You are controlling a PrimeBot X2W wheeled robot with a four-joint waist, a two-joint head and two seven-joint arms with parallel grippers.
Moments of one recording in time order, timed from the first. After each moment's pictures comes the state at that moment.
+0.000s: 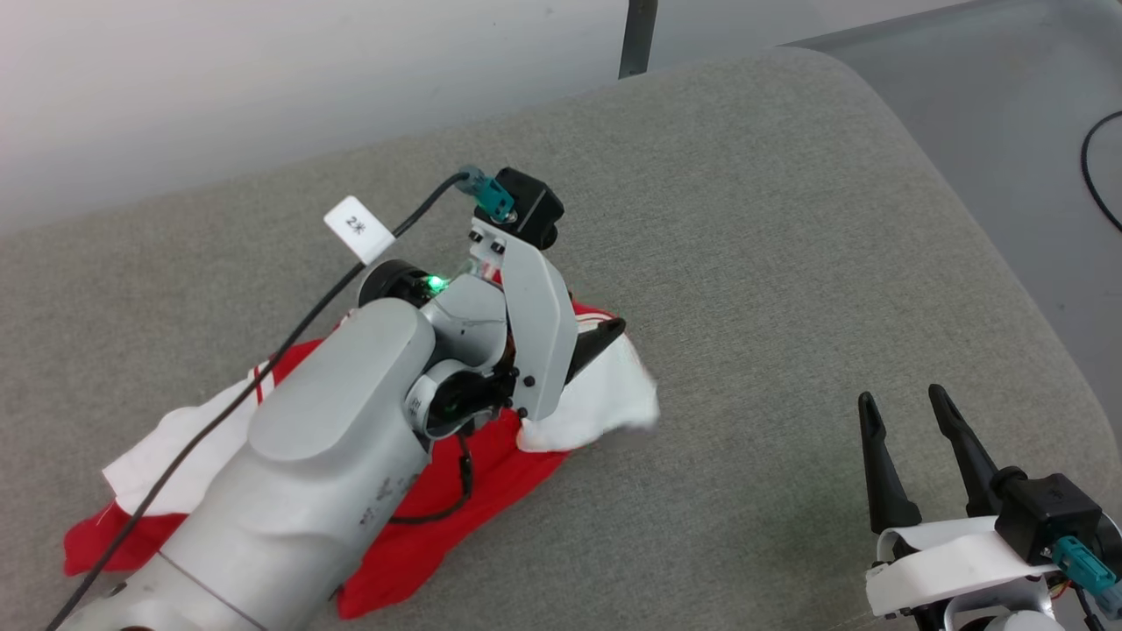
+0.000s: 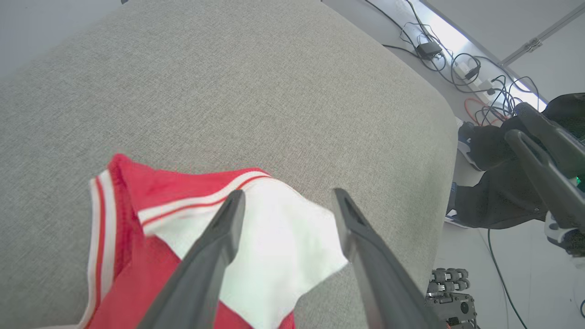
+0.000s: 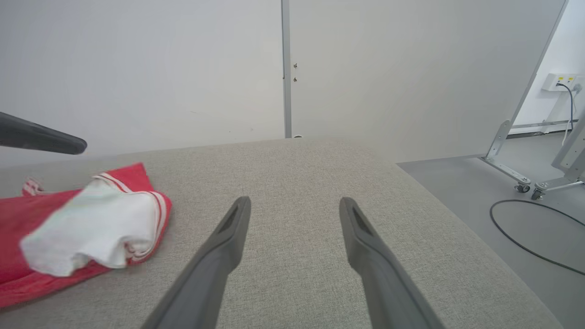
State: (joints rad) left arm -0.90 0.27 -0.77 0.49 -0.89 -0.12 0.60; right arm -0.09 -0.05 0.02 0.13 0.13 0.13 -0.24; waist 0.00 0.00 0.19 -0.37
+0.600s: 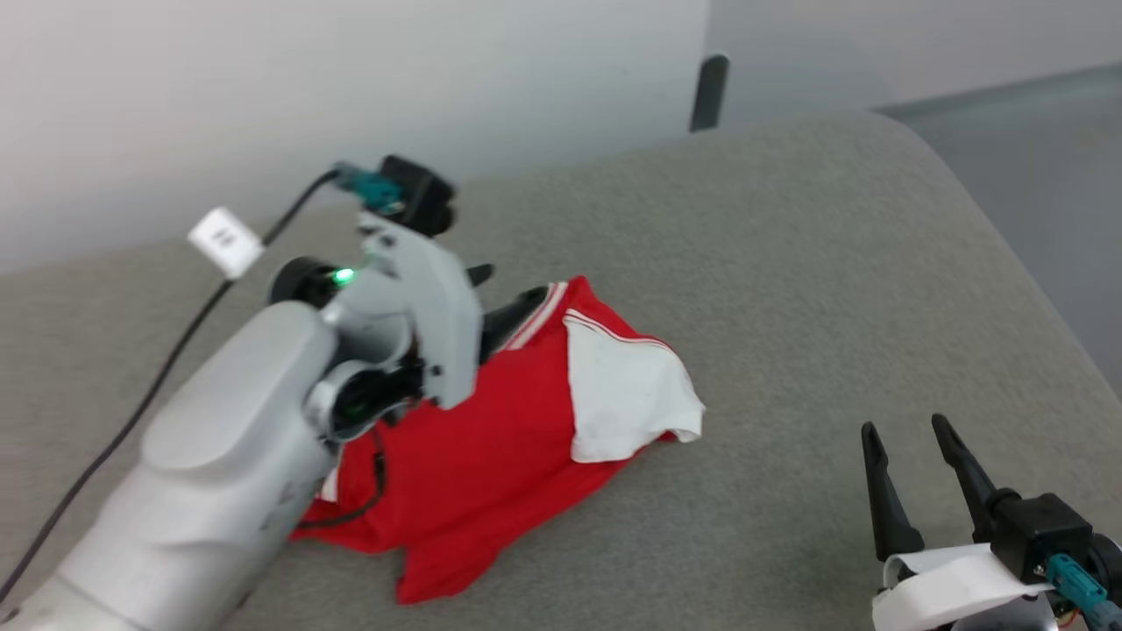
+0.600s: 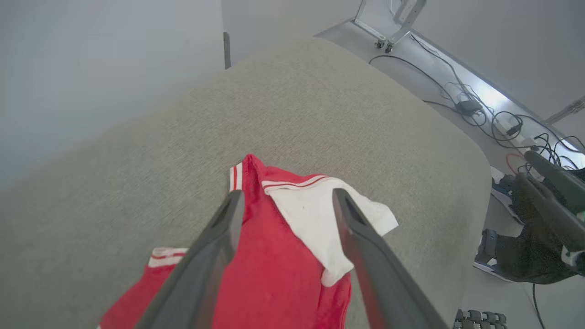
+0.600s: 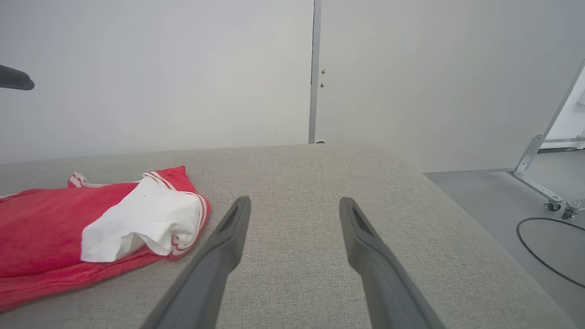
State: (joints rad) left arm -0.88 0.41 -0.76 0.43 -0.97 -0.13 0.48; right arm -0.05 -0.05 0.01 0.13 0.09 0.13 -0.21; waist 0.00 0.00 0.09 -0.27
